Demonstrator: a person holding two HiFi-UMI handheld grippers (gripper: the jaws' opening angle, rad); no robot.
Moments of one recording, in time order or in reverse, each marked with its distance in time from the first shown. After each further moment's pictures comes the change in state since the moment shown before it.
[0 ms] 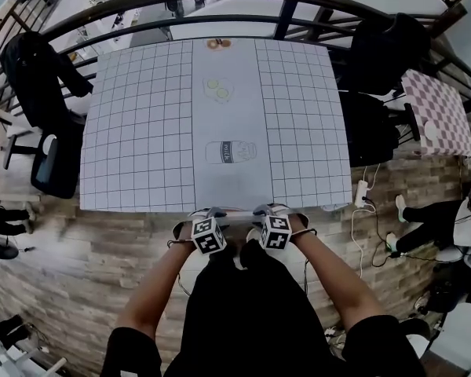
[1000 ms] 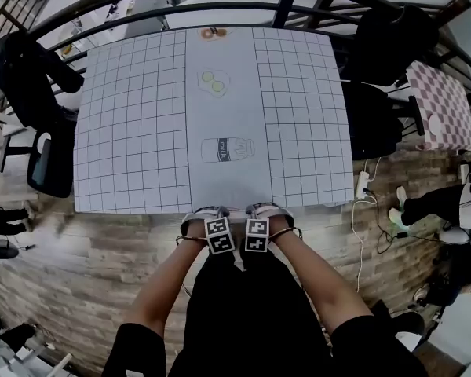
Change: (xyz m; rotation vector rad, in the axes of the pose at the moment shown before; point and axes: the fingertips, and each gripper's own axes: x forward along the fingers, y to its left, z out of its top) left arm 0.057 0.006 -0.008 0.113 0.160 -0.019; right arm 0.067 -0.004 -0.013 -0.096 0.177 -0.023
